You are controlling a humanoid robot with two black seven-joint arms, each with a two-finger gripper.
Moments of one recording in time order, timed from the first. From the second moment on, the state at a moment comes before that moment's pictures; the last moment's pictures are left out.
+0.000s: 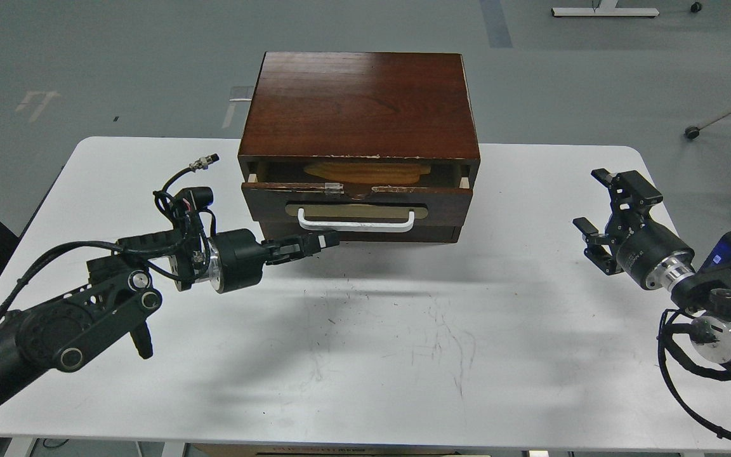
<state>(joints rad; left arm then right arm) -0.58 0.44 -0.69 -1.20 1.50 -0.39 -0.38 0.61 -0.72 0.28 1.11 -0.14 0.06 0.49</state>
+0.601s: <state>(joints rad) -0.65 0.39 -0.68 -1.08 1.44 -0.41 -0.38 0.60 -0.72 0.28 1.11 -0.13 0.06 0.49</state>
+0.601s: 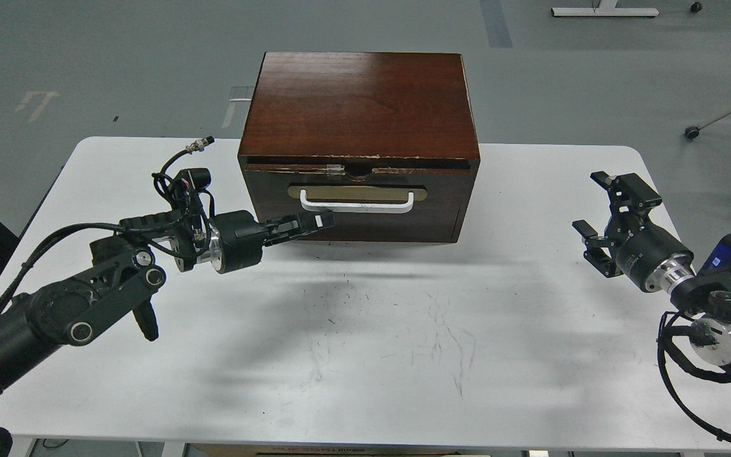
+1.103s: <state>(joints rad) -0.68 0.37 -0.67 -1.02 1.43 -0.43 -0.39 0.59 -0.73 0.28 1.11 -0.13 0.06 0.49</state>
